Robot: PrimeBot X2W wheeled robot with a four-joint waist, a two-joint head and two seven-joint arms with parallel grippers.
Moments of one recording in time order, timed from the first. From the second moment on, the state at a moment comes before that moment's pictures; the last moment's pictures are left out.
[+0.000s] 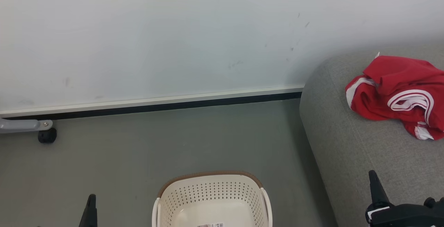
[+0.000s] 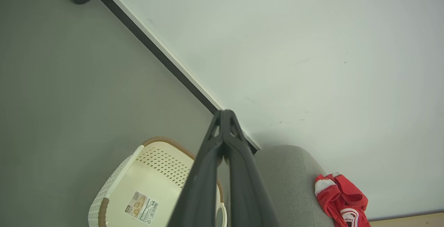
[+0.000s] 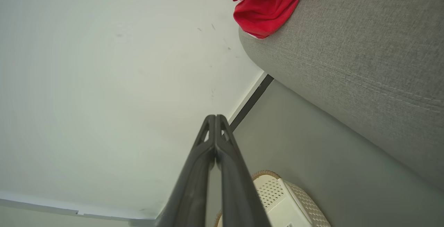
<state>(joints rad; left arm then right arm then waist) 0.08 0.09 0.05 0.18 -1.08 -0.02 -0.02 -0.03 -0.10 0.04 0.23 1.07 0.02 -0.02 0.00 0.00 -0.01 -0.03</state>
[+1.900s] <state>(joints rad) -0.08 0.04 0.09 0.29 -1.60 -0.12 0.11 -0.09 -0.04 -0.13 0.30 1.60 0.12 0.11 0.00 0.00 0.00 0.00</state>
